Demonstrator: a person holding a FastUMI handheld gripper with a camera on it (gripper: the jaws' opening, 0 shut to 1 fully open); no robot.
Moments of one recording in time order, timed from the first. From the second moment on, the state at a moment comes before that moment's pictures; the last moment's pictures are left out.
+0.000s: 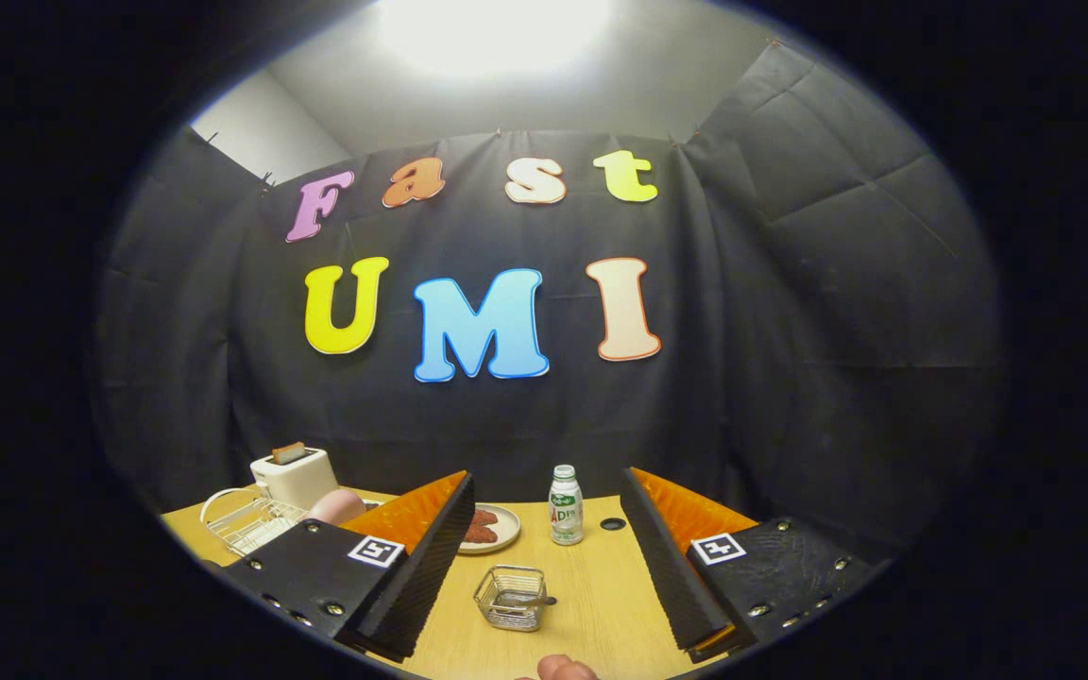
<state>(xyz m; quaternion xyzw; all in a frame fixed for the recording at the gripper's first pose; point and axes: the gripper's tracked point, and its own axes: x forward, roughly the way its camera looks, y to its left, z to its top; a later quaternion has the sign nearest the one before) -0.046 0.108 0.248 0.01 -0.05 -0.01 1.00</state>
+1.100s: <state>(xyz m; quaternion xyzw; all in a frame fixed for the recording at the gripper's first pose) 0.049 0.316 0.191 -0.01 0.16 0.03 0.99</state>
